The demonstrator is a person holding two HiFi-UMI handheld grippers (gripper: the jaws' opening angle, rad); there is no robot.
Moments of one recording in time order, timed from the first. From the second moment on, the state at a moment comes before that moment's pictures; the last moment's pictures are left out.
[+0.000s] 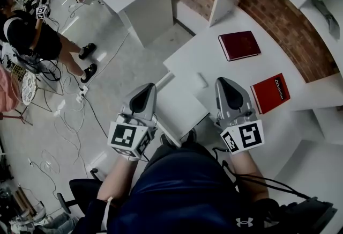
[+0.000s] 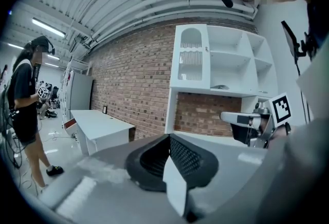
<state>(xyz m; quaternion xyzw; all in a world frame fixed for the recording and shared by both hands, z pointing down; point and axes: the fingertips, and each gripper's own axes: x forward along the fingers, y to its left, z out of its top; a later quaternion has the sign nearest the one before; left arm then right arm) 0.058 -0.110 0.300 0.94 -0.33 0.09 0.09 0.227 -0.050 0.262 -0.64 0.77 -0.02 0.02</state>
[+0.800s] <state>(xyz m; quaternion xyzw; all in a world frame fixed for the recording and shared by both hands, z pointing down) 0.071 -0.101 0.310 0.93 -0.33 0.10 0.08 0.237 -0.046 0.270 -0.63 0.77 -0.03 0.02</state>
